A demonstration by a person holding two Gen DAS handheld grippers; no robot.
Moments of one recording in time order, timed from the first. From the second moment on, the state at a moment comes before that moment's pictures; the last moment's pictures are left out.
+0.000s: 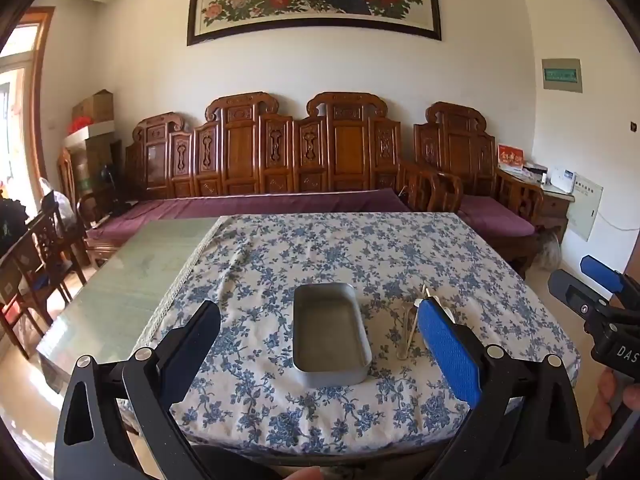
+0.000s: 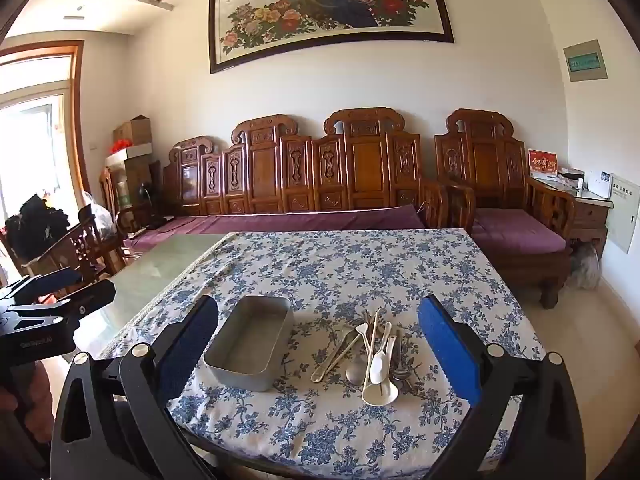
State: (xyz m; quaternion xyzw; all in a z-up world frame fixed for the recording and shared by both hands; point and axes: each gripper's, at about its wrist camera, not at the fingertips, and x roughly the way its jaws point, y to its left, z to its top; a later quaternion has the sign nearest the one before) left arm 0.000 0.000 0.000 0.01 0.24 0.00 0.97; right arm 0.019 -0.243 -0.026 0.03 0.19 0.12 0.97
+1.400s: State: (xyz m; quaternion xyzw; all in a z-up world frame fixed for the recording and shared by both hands) left arm -0.008 -0.001 0.016 0.01 0.22 0.00 0.97; right arm 0.017 -0.236 -0.020 0.04 0.19 0.12 0.97
